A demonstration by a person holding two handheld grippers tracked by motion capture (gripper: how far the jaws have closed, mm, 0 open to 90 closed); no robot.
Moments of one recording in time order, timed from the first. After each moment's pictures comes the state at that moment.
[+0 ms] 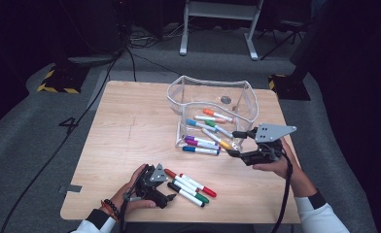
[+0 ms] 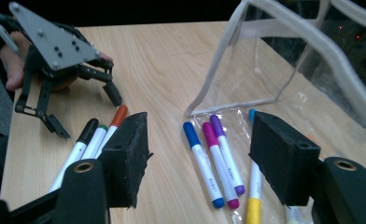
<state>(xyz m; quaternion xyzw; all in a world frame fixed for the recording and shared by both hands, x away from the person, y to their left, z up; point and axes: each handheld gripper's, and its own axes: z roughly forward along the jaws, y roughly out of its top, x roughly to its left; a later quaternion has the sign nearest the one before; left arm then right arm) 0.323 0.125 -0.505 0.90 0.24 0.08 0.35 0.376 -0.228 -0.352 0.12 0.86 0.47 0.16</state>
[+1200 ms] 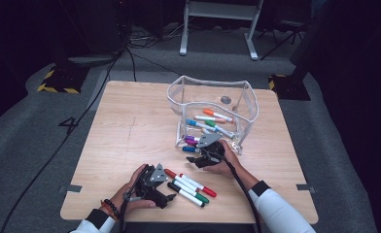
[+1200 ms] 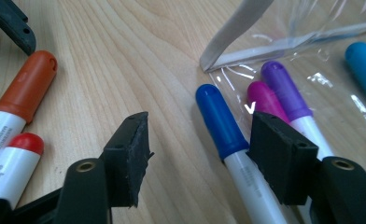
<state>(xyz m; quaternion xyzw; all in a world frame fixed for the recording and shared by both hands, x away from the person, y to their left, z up) 0.323 0.125 -0.505 0.90 0.24 0.08 0.35 0.438 -0.114 -0.490 0.16 0.90 0.38 0.12</state>
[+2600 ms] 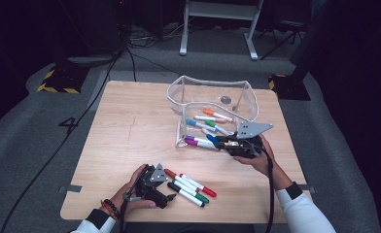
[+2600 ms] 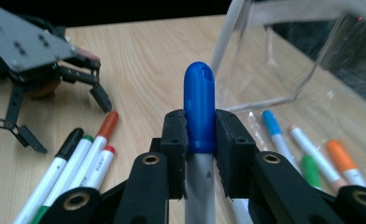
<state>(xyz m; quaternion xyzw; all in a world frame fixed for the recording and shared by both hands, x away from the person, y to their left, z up) 0.323 0.125 -0.505 0.90 0.24 0.08 0.35 0.409 -0.201 -0.385 0.13 0.85 0.49 0.13</state>
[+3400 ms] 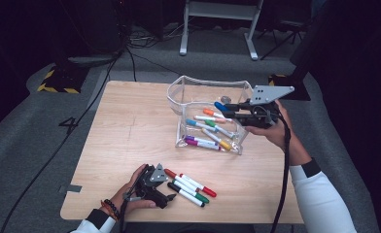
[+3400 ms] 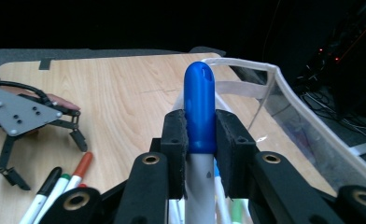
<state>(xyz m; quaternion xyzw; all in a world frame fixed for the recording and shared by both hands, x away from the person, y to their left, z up) 0.323 0.125 -0.505 0.90 0.24 0.08 0.35 0.428 -0.203 -0.273 0.11 0.85 0.48 0.18</state>
